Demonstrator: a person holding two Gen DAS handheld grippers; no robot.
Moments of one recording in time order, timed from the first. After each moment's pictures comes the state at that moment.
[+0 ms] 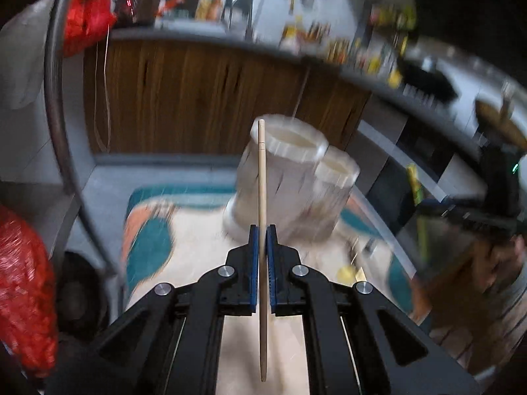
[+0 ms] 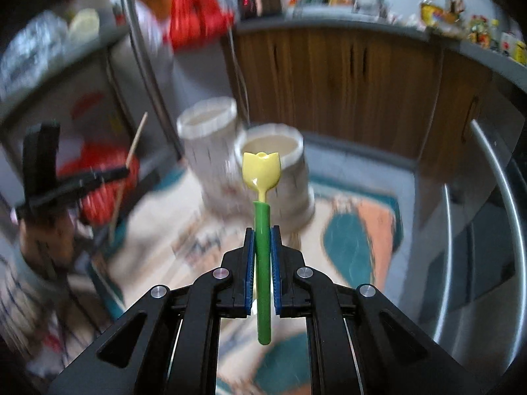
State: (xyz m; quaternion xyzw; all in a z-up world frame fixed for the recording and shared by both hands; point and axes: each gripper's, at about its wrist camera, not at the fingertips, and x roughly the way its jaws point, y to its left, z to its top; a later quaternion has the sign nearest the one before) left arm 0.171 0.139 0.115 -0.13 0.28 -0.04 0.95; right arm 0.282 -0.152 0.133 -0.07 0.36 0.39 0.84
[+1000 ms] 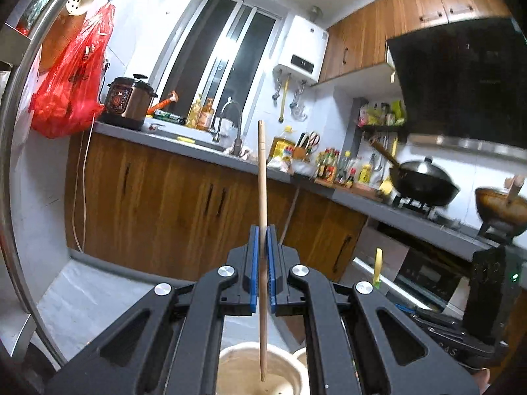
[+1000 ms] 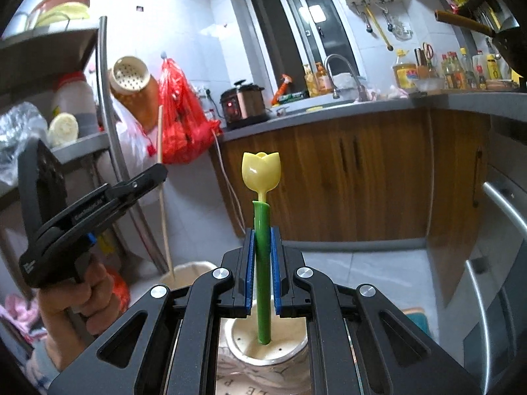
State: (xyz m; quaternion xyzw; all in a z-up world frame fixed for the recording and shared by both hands) left arm 0.296 0.129 0.179 -0.14 0.06 -0.03 0.99; right arm 0.353 -0.101 0.148 0.05 0.18 0.38 0.91
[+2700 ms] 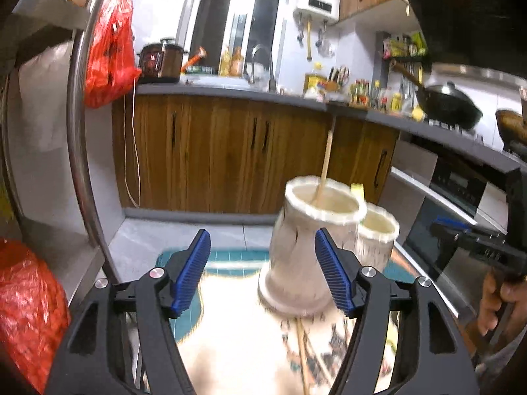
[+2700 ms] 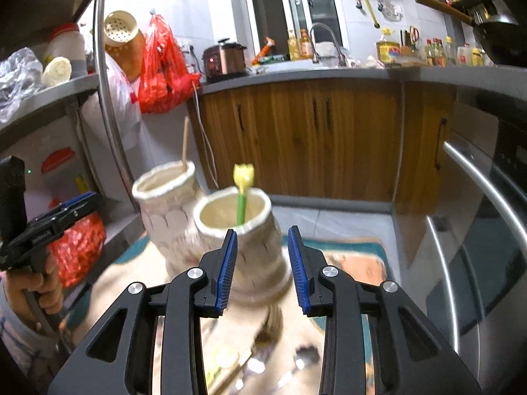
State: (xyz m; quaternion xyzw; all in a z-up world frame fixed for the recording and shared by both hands) left arm 0.192 0.138 0.102 -0.07 0.20 0.05 0.98; right arm 0.298 -0.147 0.100 -0.02 0.25 0.33 0.91
